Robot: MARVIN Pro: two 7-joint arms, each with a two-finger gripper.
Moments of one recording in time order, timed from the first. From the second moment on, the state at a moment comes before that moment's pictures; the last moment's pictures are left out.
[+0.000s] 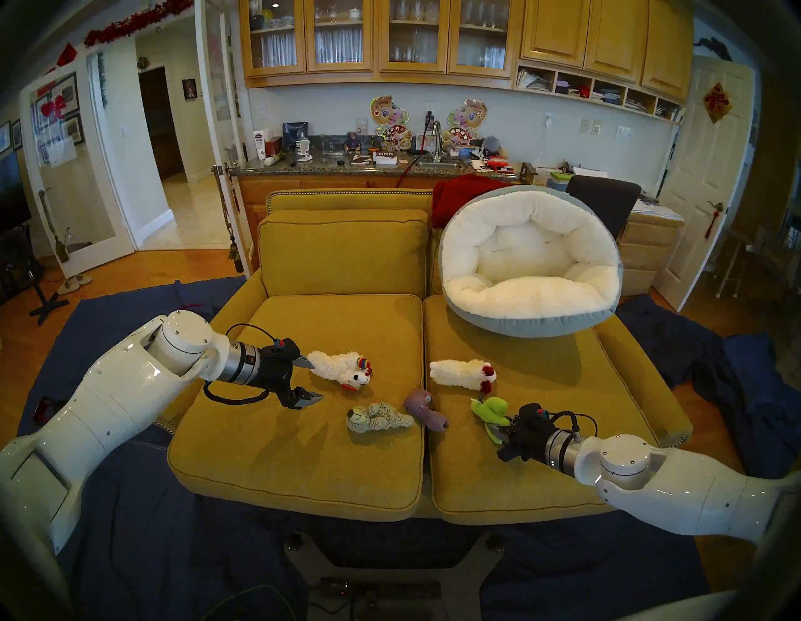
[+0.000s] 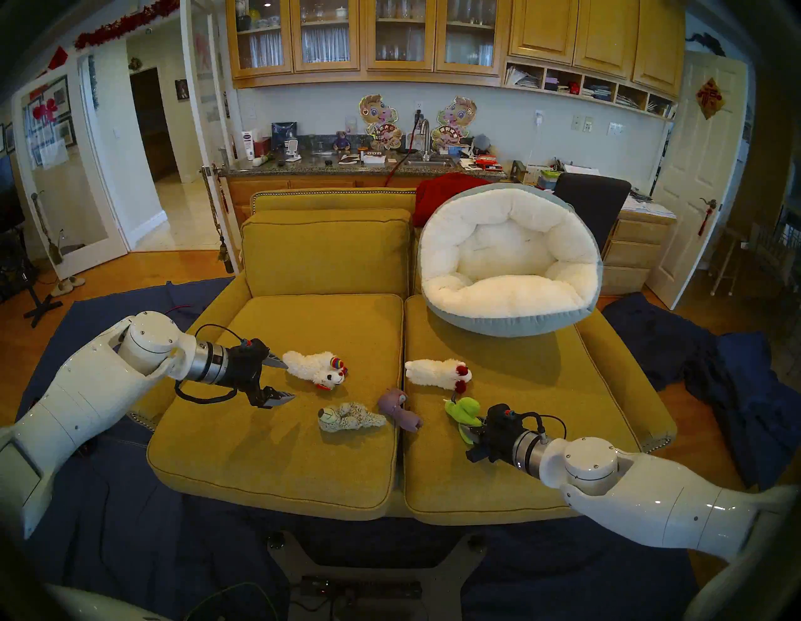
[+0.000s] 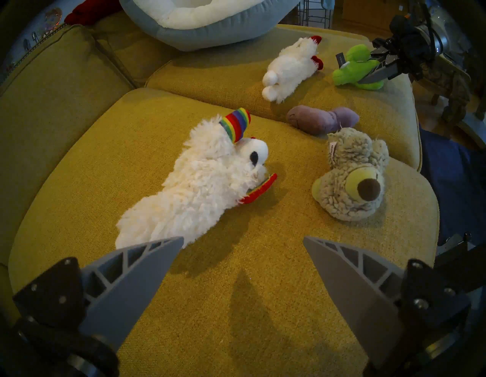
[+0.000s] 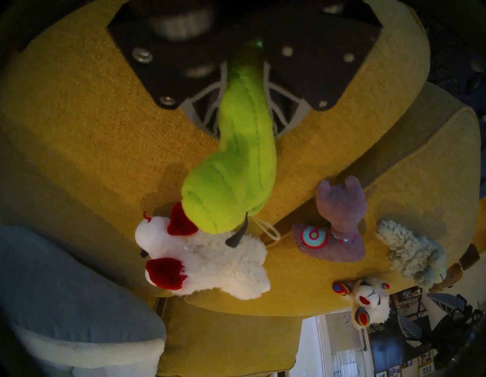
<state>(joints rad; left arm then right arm) 1.11 -0.71 -0.98 -1.34 -0.27 0.25 -0.93 -1.46 -0.47 0.68 -1.63 0.87 -0.07 0.07</state>
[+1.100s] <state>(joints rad) 1.11 -0.71 -0.98 -1.34 -0.27 0.25 -0.93 -1.35 -0.40 0.86 -1.74 0.97 0.00 0.02</state>
